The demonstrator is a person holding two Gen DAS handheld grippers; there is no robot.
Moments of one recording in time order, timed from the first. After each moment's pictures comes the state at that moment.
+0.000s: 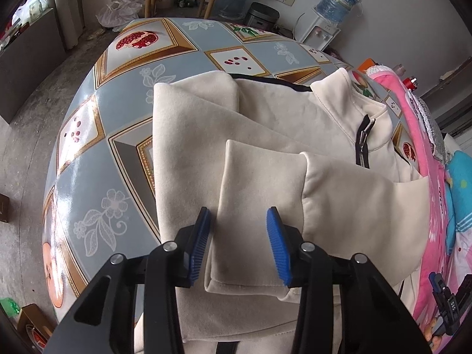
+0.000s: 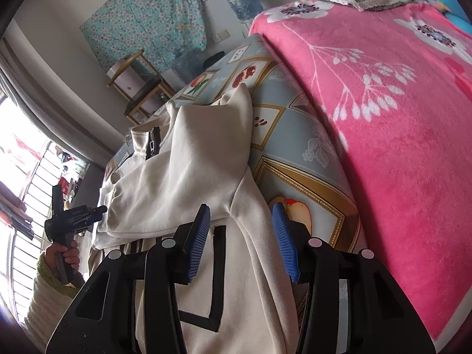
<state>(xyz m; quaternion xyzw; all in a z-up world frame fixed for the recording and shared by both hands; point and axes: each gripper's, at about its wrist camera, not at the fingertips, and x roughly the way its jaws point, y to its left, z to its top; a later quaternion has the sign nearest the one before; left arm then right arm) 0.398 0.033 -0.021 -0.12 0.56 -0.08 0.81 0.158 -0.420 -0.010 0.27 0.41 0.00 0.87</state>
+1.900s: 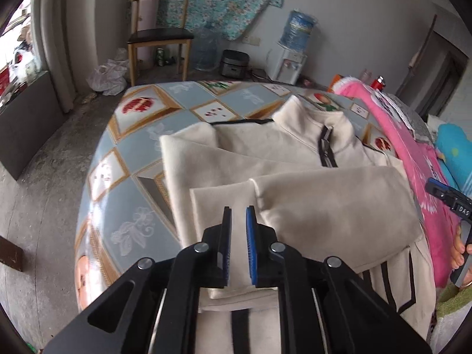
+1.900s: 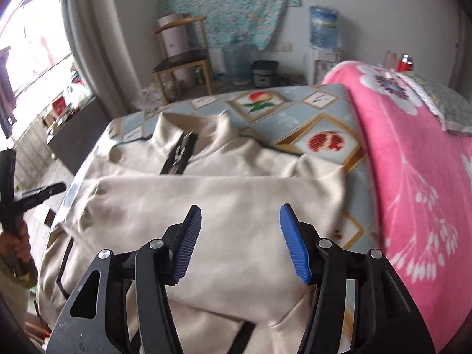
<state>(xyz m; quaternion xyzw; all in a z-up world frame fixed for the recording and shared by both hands) 0.335 0.025 0.023 -0.05 0.45 -0.13 0.88 0.280 -0.329 0.025 0.02 0.42 0.09 0.90</state>
